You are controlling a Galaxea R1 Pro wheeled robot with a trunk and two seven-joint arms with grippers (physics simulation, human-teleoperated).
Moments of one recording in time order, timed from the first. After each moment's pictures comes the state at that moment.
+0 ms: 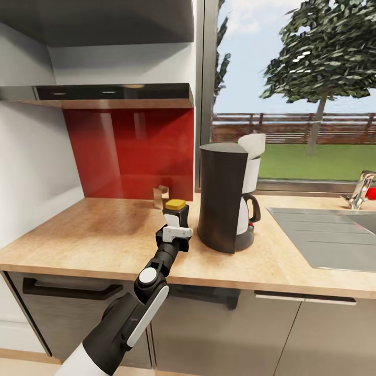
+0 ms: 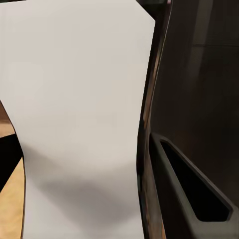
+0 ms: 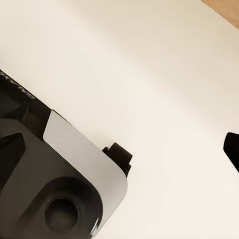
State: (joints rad) left arm -0.54 -0.06 -0.58 -1.39 0.26 0.21 0.34; right arm -0.22 -0.17 0.64 0.01 -0.14 -0.34 0.41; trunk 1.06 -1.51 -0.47
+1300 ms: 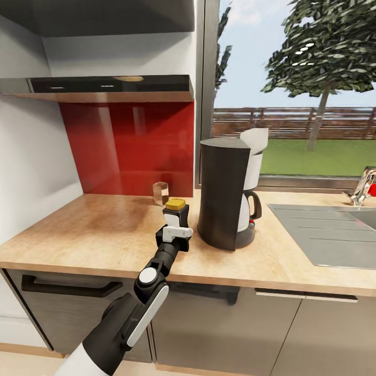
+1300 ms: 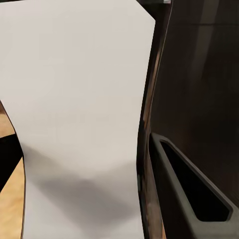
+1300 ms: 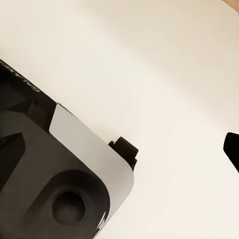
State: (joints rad) left arm -0.54 -0.06 -0.58 -1.39 0.27 0.21 0.34; right arm -0.22 -0.17 0.64 0.01 -0.14 -0.34 0.41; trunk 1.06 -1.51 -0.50
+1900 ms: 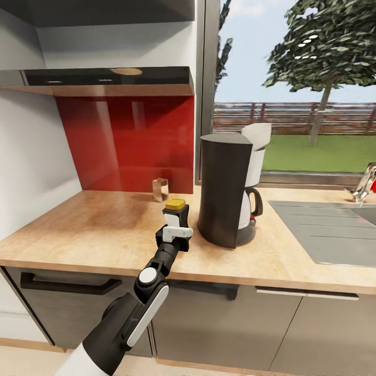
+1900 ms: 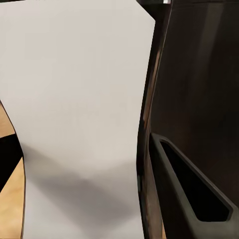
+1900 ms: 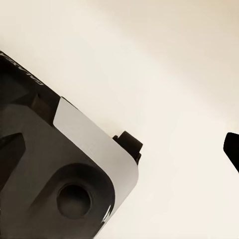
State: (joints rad) left arm -0.54 -0.06 -0.58 -1.39 0.27 0.21 0.34; right arm -0.22 -0.17 0.64 0.01 -0.14 -0.34 0.41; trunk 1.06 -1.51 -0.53
